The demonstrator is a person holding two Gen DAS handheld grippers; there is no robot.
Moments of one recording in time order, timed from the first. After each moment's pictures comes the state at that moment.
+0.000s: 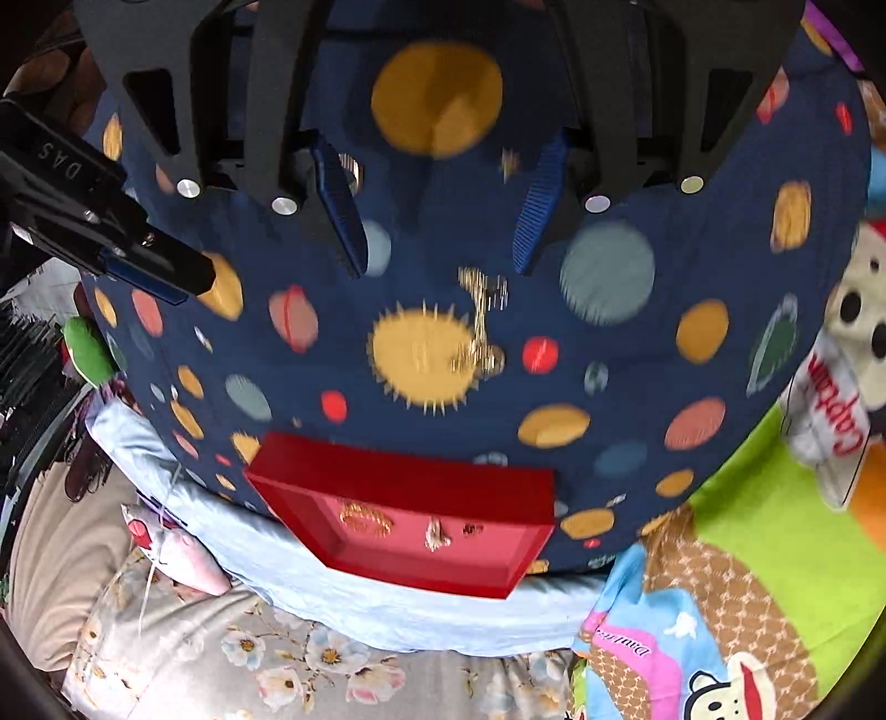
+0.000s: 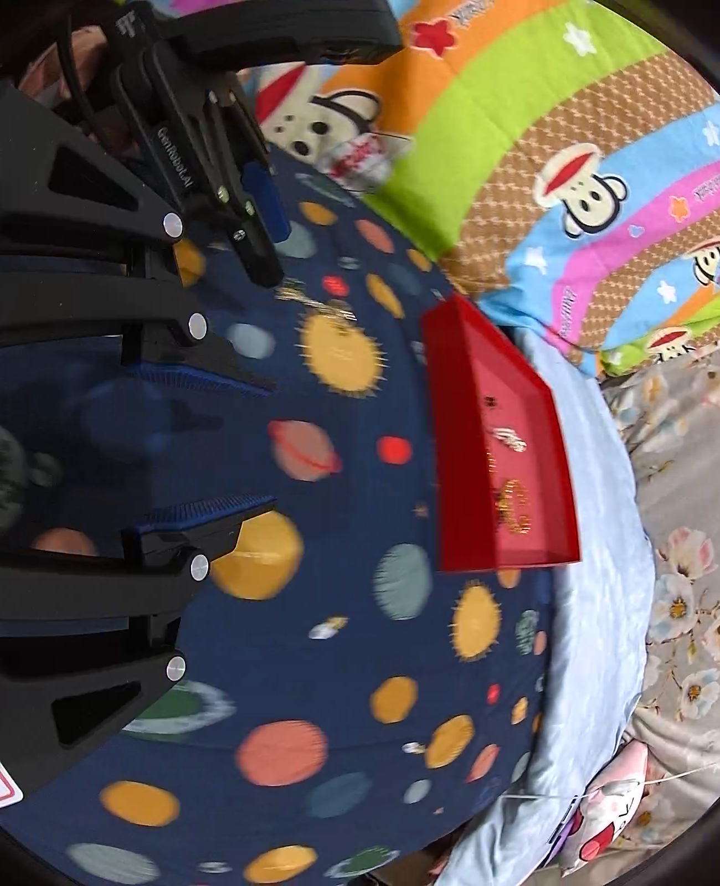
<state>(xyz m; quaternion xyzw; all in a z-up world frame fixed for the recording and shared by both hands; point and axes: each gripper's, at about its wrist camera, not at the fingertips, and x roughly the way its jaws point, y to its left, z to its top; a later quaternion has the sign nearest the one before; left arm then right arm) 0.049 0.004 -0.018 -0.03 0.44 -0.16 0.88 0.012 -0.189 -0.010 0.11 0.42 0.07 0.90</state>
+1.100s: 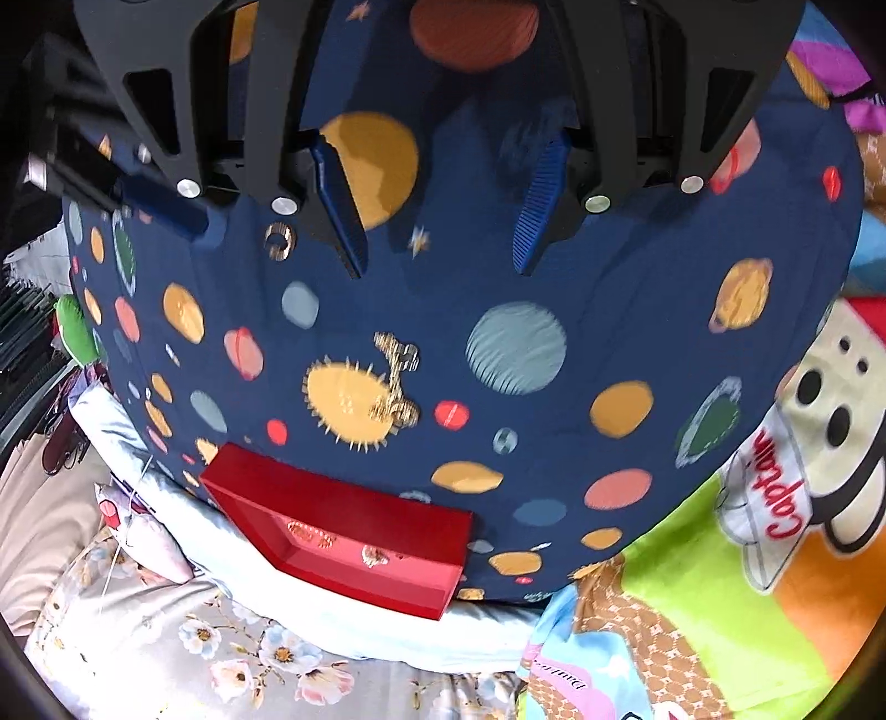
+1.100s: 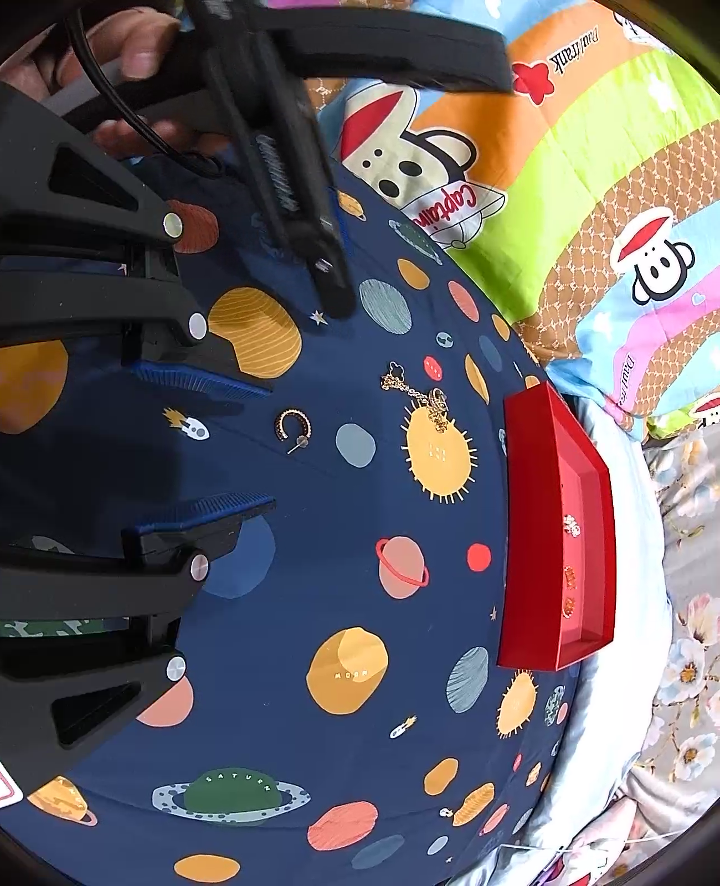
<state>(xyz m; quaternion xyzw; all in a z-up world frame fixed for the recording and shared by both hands) 0.038 0.041 -0.026 -0.07 0.47 -0.12 0.87 -0.014 -0.134 -0.027 0.07 0.45 0.12 0.88</state>
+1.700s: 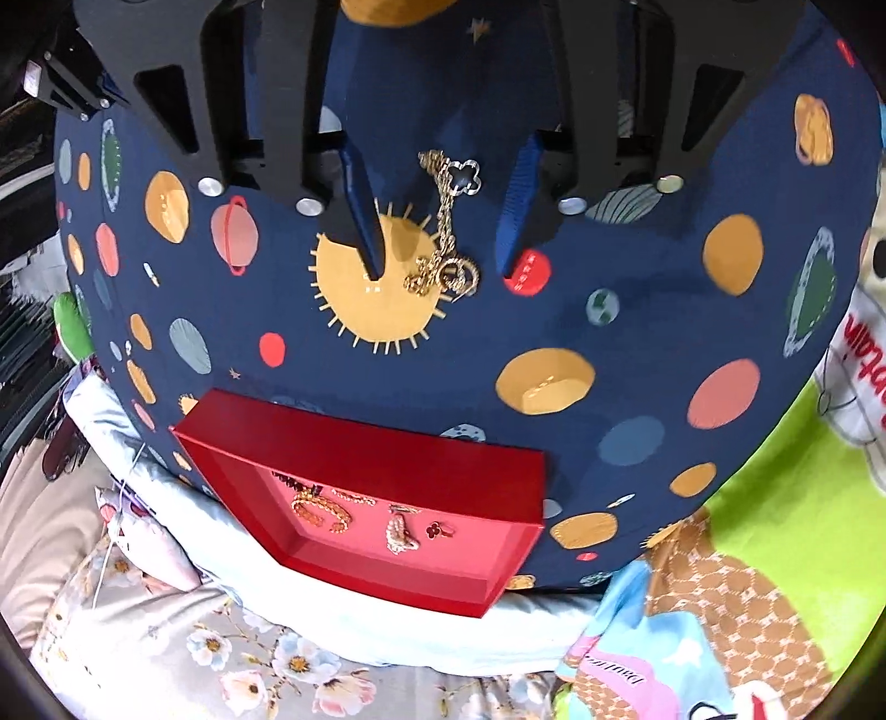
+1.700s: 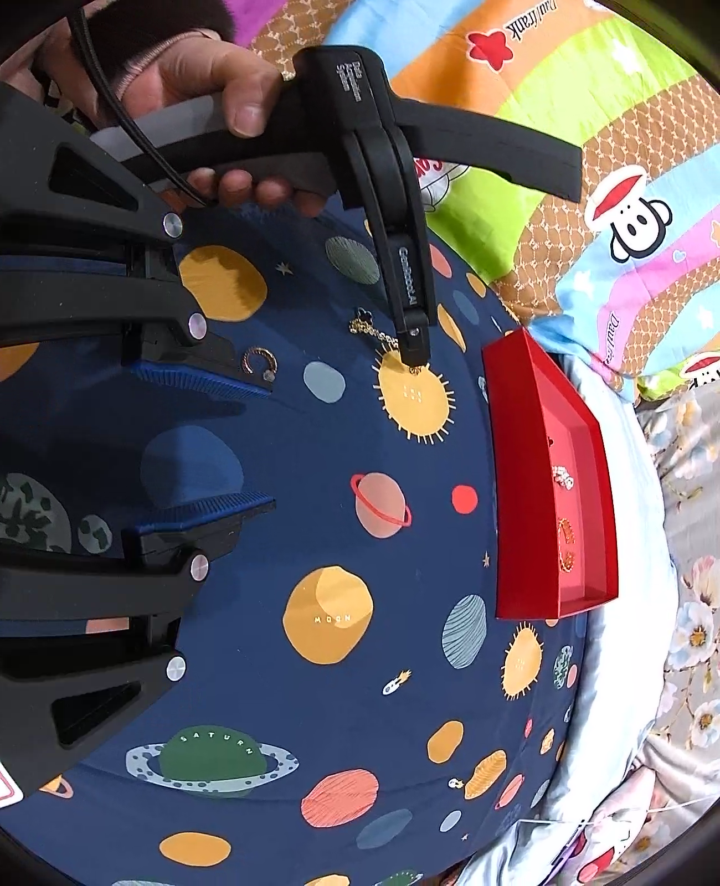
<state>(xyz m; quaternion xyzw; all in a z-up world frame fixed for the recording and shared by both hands) 0.120 -0.002 -0.036 -0.05 0.47 -0.14 0.87 0.002 -0.160 -0.029 0.10 0.45 0.09 0.88</state>
